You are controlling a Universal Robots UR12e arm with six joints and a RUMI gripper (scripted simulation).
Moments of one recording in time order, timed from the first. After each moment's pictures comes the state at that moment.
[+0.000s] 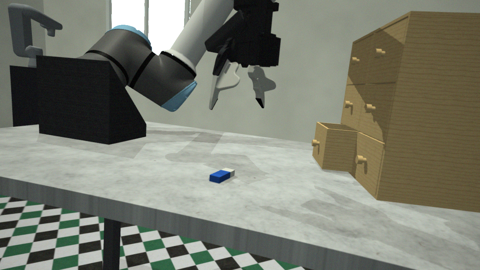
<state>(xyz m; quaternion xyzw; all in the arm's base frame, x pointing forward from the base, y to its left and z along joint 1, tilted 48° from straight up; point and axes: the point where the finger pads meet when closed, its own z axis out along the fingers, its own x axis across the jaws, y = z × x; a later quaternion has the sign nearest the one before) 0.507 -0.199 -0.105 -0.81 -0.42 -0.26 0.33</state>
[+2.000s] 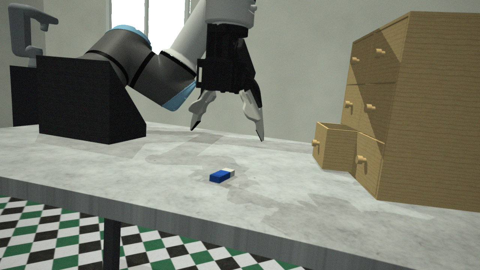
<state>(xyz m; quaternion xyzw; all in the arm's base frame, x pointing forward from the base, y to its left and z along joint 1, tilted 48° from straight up) 0.499 -0.179 -0.166 -0.90 0.13 -0.02 0.41</state>
